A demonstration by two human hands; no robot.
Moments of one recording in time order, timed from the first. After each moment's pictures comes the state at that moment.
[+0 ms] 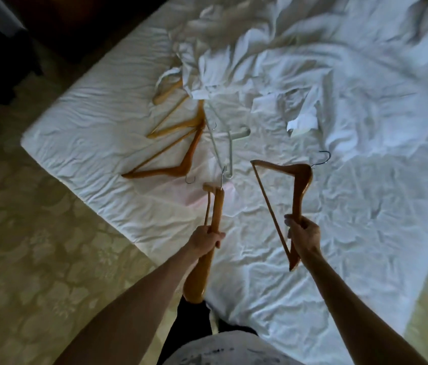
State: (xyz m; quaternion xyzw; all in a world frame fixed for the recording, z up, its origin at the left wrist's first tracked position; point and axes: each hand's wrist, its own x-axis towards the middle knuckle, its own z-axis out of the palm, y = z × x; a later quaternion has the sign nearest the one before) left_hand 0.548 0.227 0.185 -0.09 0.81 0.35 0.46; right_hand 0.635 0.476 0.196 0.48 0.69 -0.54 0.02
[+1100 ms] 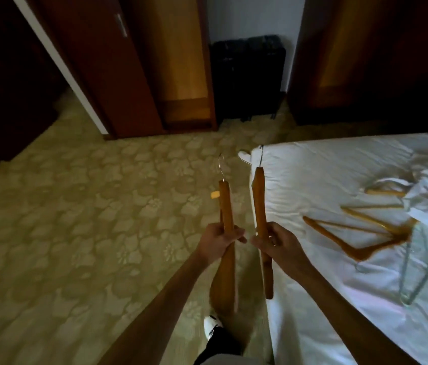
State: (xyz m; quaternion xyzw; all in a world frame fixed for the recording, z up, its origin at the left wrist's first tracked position) left_hand 0.701 -0.168 0.391 -0.28 0.74 0.61 0.01; right_hand 0.608 0.006 0.377 -0.21 0.78 -0.54 0.26
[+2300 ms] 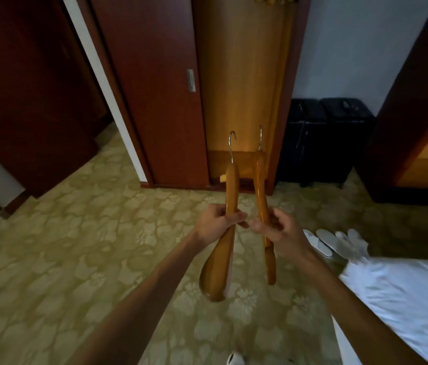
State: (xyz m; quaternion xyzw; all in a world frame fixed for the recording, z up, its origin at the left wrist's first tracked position) left_hand 0.459 -0.812 0.477 -0.25 0.80 0.54 -0.09; right_hand 0.349 -0.648 0.456 -0.31 0.74 -0.55 0.24
